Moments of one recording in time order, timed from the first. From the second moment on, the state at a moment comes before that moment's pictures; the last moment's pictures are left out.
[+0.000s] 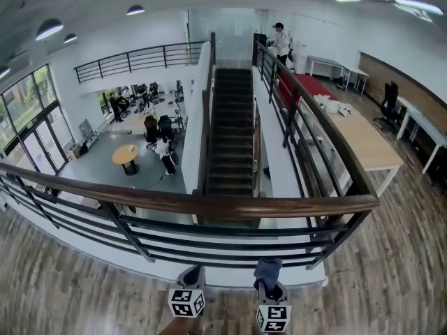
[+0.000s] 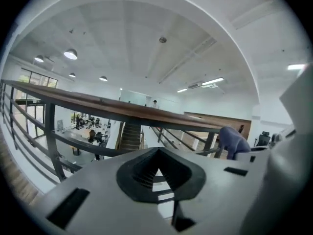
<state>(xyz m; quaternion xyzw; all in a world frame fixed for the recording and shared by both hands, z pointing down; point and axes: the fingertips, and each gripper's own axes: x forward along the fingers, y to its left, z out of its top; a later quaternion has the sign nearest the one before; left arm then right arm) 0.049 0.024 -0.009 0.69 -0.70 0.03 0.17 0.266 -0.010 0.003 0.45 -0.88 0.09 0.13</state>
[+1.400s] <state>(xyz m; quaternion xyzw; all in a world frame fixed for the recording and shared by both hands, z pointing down) 0.041 0.096 -0.138 0.71 -0.70 -0.03 0.09 0.215 0.056 -0.105 0.41 -0.91 -0.02 0.07</state>
